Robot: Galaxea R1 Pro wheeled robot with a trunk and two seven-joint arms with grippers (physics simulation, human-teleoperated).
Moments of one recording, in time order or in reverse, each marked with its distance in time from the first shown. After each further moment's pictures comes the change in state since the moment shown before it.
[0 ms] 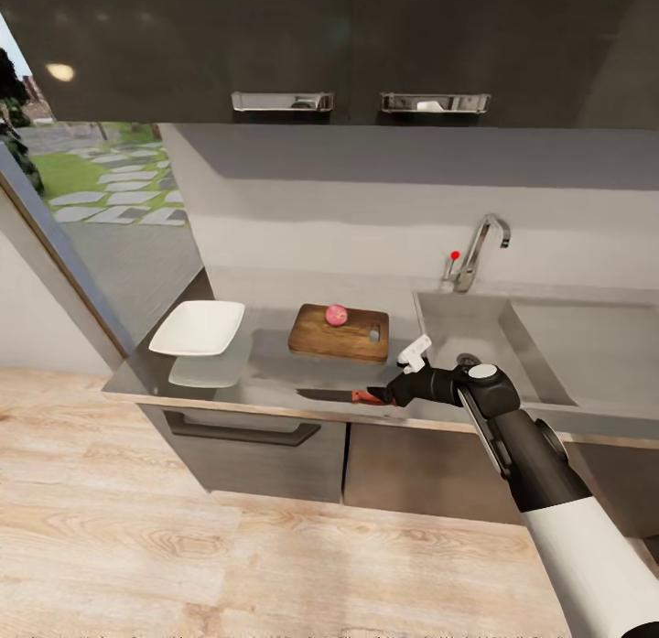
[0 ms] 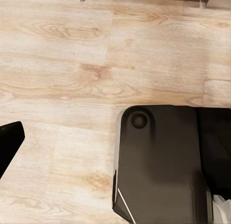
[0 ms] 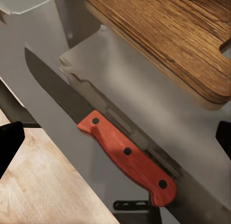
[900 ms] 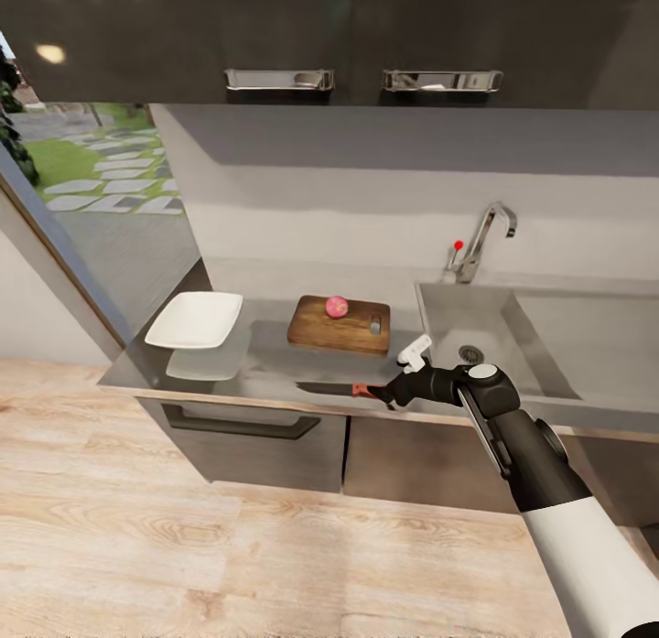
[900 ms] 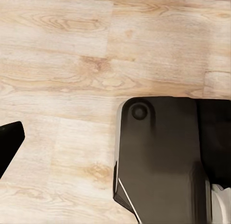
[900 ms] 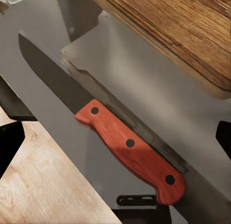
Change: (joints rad) left arm 0.000 0.000 0.000 0.000 0.000 0.000 0.000; right arm 0.000 0.000 0.000 0.000 0.000 -0.005 -0.001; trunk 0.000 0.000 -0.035
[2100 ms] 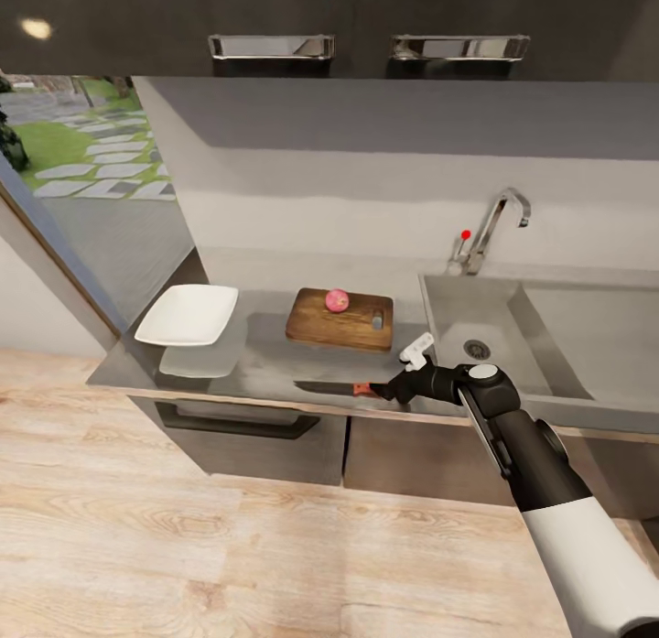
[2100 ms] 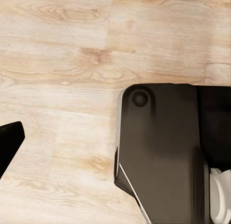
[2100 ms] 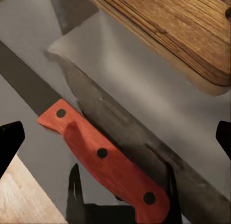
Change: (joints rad) left arm 0.000 -0.001 0.000 0.008 0.000 0.000 0.000; right arm 0.000 0.000 -0.002 0.000 0.002 -0.014 -0.037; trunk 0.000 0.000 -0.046
